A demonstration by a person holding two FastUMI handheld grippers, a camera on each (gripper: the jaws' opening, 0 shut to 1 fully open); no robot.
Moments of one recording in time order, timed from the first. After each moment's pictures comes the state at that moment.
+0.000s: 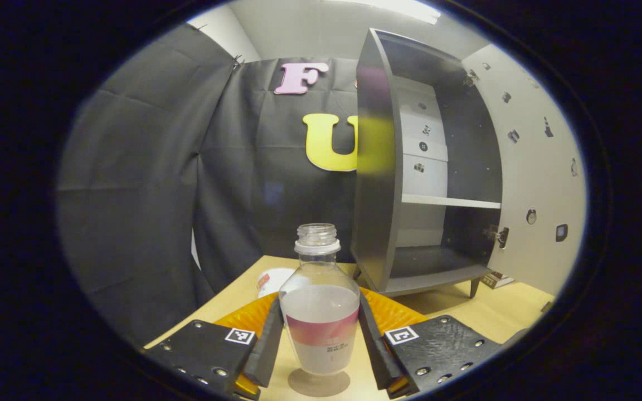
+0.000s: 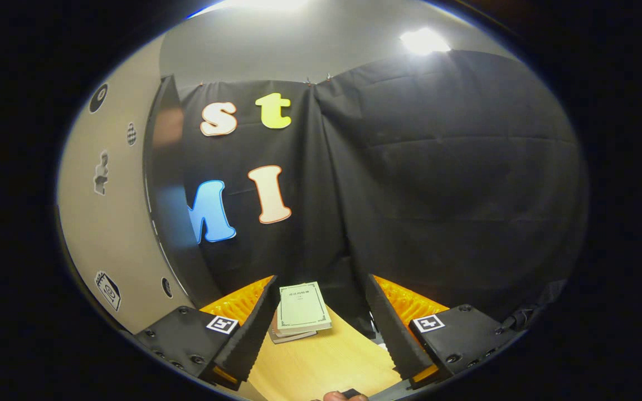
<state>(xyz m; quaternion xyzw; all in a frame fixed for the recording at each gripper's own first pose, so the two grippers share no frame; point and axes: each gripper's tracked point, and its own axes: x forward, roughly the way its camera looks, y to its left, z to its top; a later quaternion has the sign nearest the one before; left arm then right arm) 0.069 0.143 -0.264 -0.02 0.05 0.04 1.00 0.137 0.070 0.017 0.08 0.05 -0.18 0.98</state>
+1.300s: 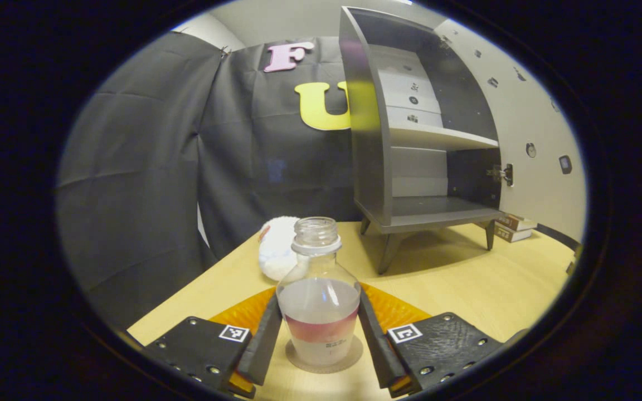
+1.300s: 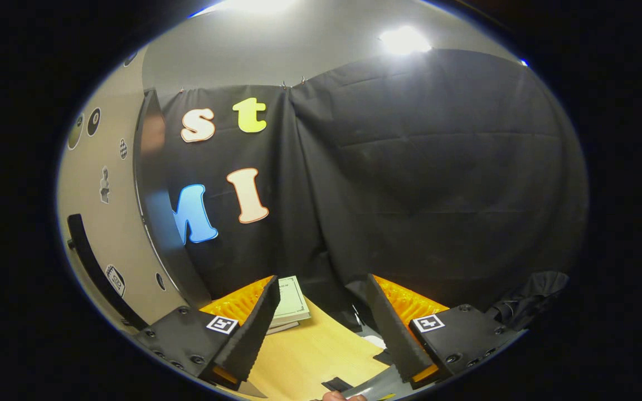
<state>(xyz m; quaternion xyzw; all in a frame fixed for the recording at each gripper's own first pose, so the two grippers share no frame) 0.044 0.128 -0.363 0.05 0.12 0.04 0.99 0.106 0.055 0.010 0.09 0.06 -0.22 0.97</state>
